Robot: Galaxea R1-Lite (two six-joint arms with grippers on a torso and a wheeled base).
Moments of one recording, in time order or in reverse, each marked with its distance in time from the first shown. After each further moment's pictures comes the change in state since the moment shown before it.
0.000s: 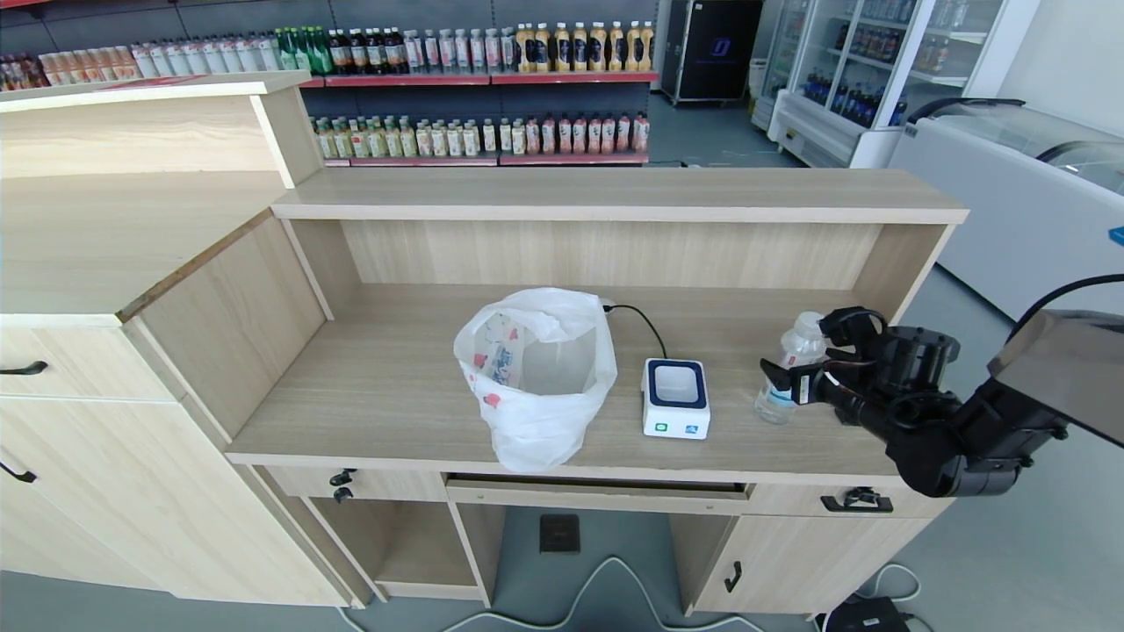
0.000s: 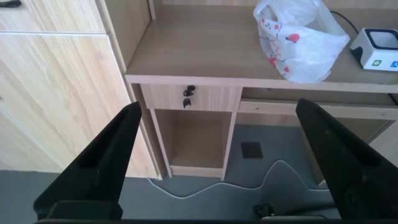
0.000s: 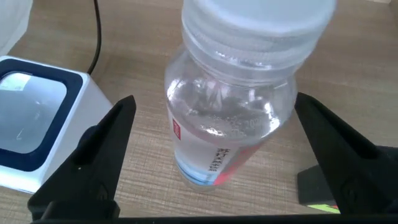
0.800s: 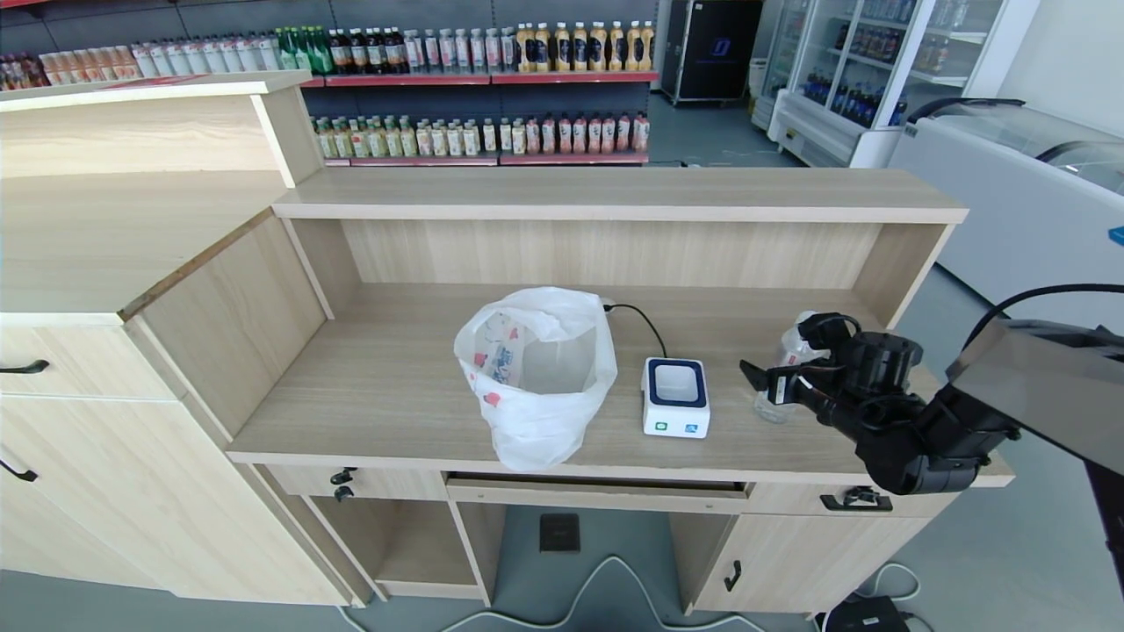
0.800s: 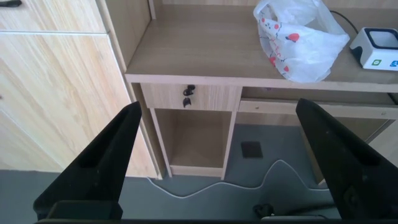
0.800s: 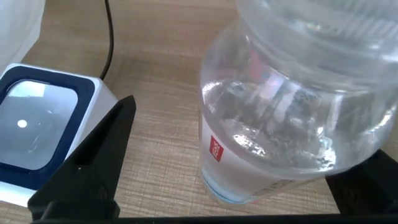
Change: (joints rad) left arm 0.000 0.000 0.000 0.000 0.000 0.000; right arm 0.033 0.087 -0.092 0.001 -0.005 0.075
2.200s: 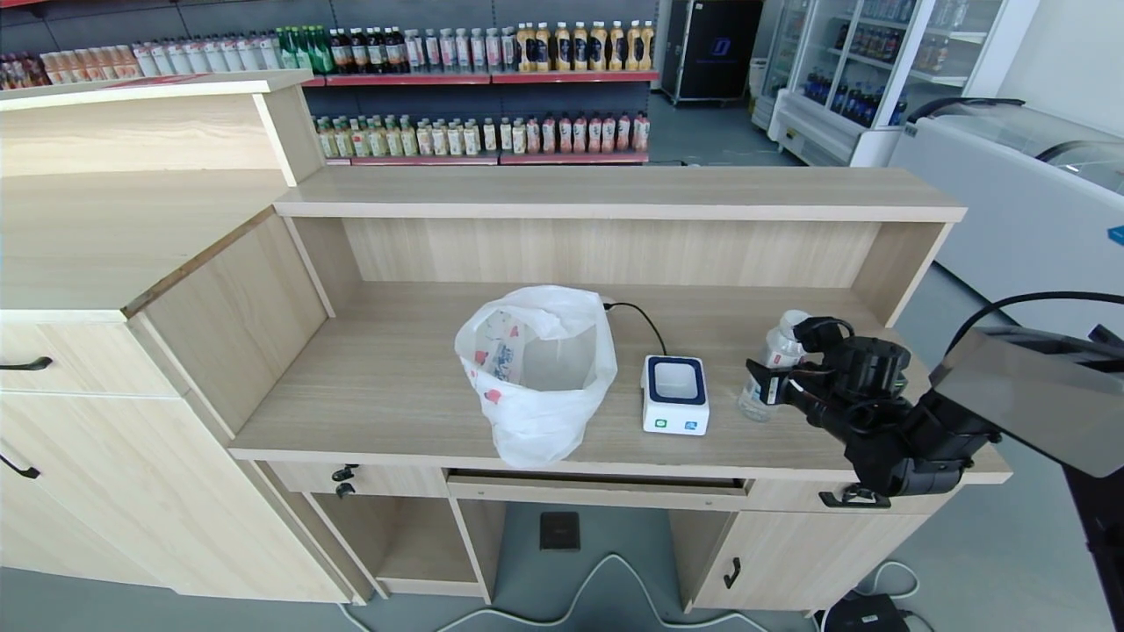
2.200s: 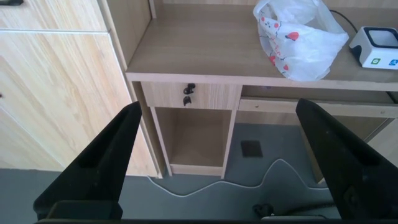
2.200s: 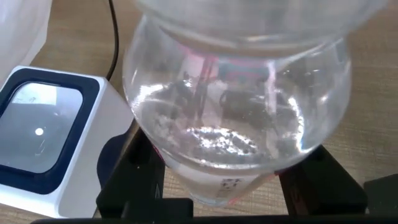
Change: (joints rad) left arm 0.000 0.000 0.000 0.000 0.000 0.000; right arm 0.009 0.046 -0.036 -0.021 0.003 0.054
